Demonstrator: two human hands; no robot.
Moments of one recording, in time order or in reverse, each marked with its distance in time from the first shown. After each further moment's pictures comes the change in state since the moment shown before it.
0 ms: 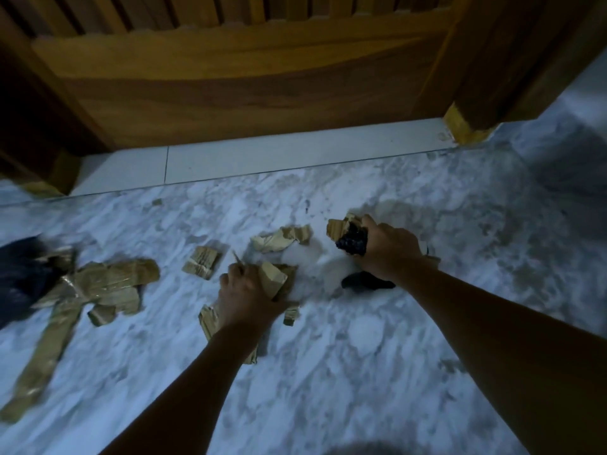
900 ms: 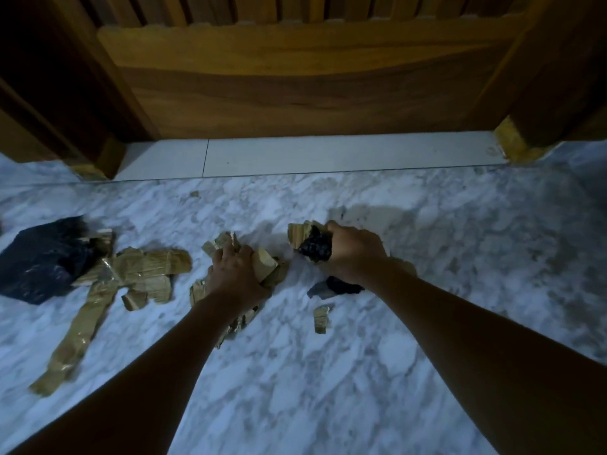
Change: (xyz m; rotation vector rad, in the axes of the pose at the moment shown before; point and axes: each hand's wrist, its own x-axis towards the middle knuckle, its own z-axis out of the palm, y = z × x) left_hand 0.050 -0.058 -0.027 0.109 -0.032 0.000; right_hand 0.021 -0.105 0.005 0.089 -0.034 -0.252
